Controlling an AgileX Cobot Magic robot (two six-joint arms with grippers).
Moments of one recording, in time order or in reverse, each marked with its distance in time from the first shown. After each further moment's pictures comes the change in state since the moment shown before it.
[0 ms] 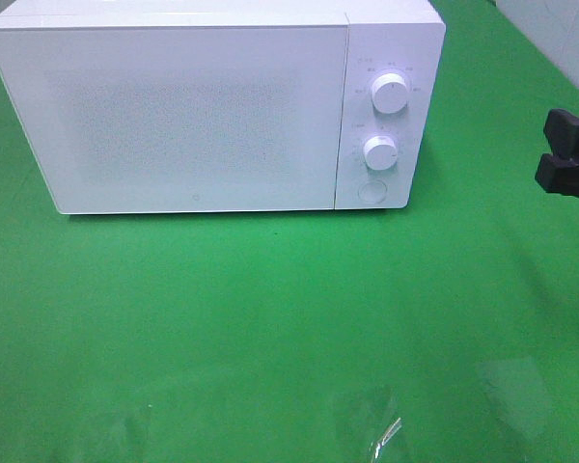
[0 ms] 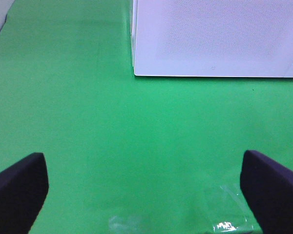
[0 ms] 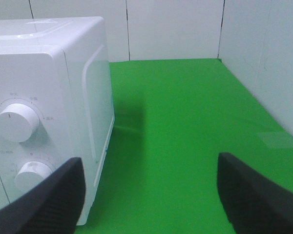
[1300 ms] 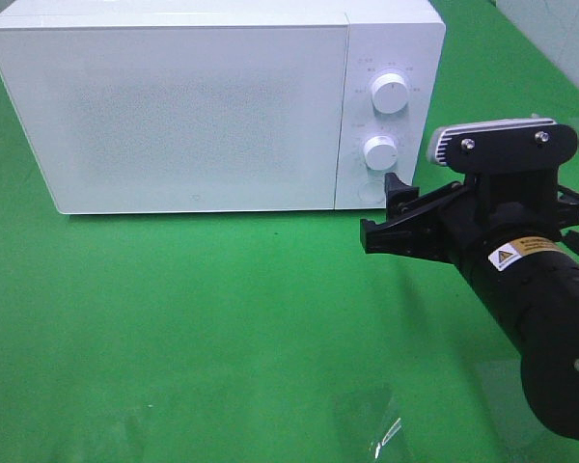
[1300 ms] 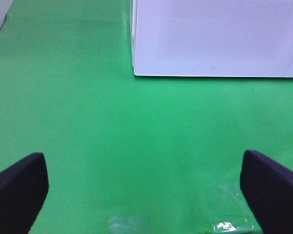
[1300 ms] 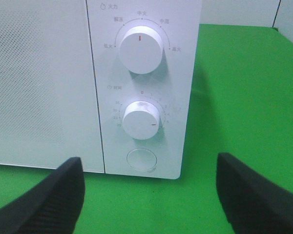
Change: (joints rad) left arm 0.000 0.000 0.000 0.000 0.000 0.000; right arm 0.559 0.463 -0.175 0.472 -0.272 -0.102
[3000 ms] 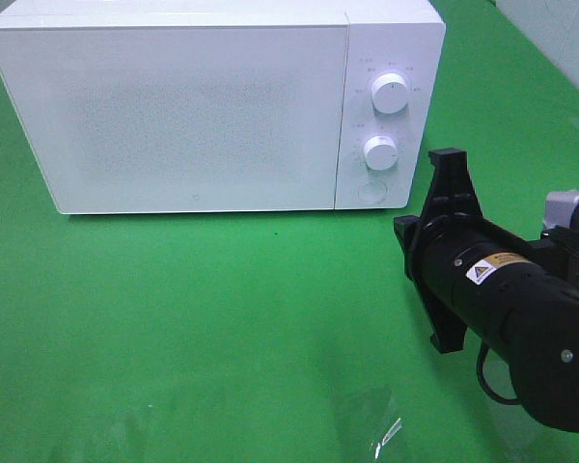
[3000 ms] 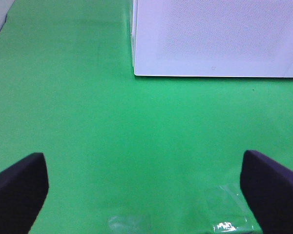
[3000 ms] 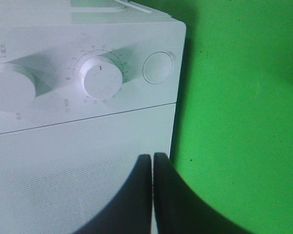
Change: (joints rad) left arm 0.000 0.000 0.000 0.000 0.000 0.000; right arm 0.001 0.008 -0.018 0.016 0.224 1.572
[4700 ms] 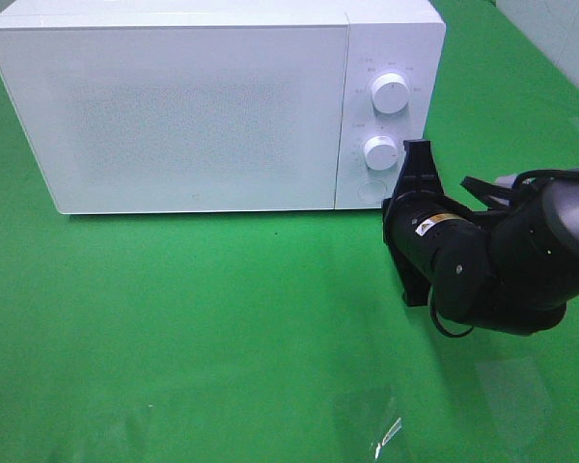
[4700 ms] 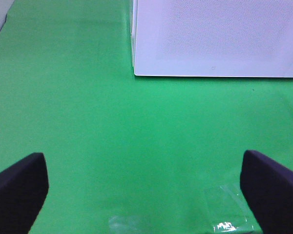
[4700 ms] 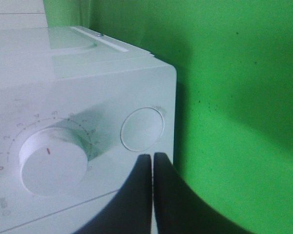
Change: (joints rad) left arm 0.000 0.000 0.000 0.000 0.000 0.000; right arm -0.233 0.308 -0.259 -0.162 0.050 0.081
